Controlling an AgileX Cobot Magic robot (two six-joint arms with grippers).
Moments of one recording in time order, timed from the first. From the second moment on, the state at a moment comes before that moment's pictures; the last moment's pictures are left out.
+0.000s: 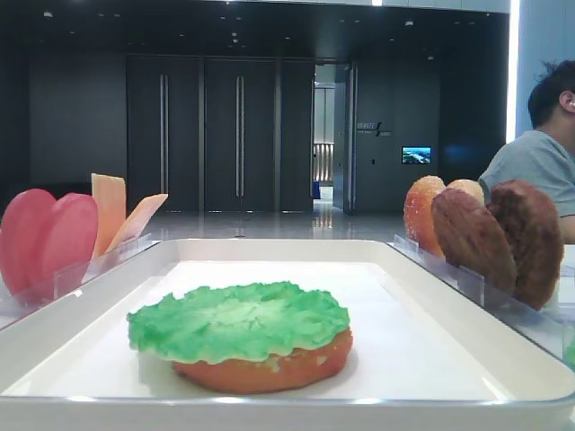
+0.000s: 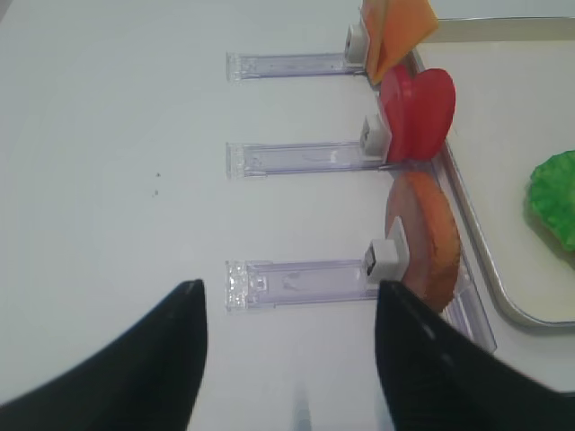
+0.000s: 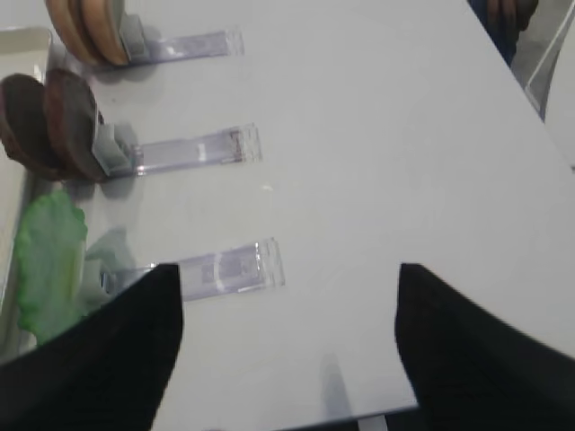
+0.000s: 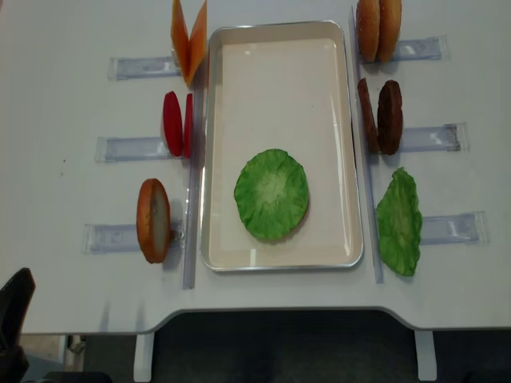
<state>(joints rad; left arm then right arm) 0.05 -0.02 -0.47 -0.07 1.11 0.07 -0.12 0.02 -0.55 0.05 1.20 -0.01</state>
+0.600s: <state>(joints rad) 0.05 -0.02 -0.47 -0.07 1.11 0.07 -0.12 -0.01 -0.51 0.08 1.15 -0.09</state>
